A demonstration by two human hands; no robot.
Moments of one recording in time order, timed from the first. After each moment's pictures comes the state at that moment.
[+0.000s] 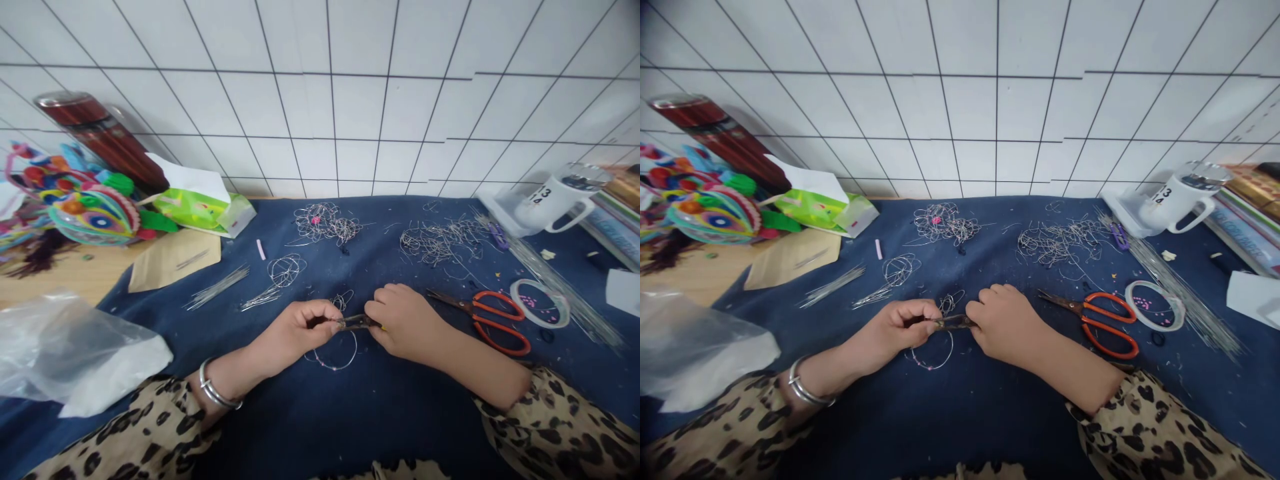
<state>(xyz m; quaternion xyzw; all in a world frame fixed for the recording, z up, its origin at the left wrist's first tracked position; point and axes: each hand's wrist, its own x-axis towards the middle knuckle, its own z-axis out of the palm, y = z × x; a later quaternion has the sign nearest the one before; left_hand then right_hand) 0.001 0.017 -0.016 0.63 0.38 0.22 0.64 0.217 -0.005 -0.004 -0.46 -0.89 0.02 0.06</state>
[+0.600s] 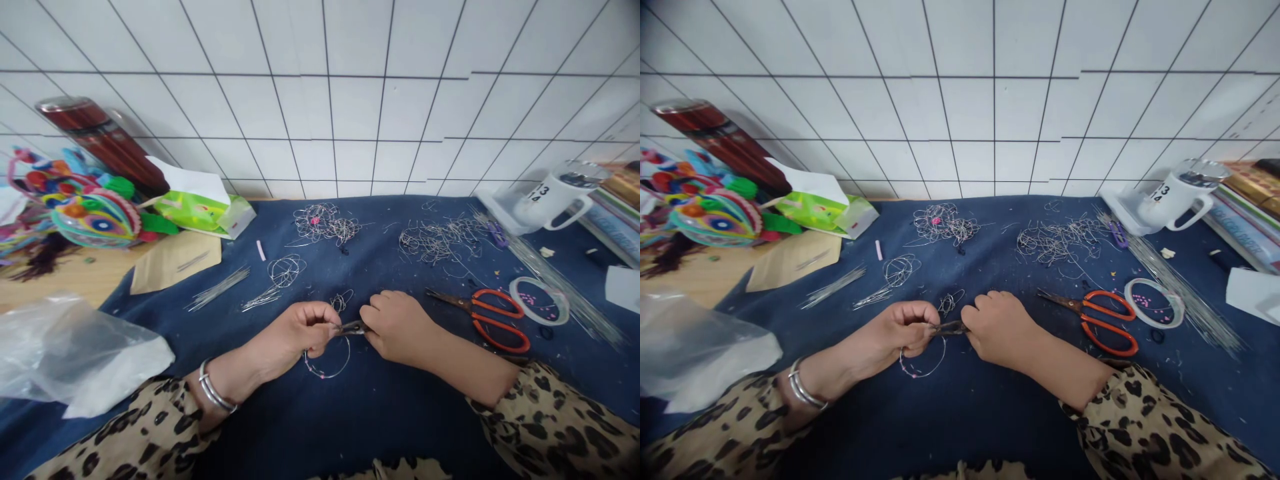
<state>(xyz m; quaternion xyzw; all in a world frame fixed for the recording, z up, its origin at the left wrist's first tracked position) 0.003 0.013 -0.016 0.44 0.36 0.23 0.79 0.209 -0.010 -0.016 -0.46 -0.89 0.00 0.05</state>
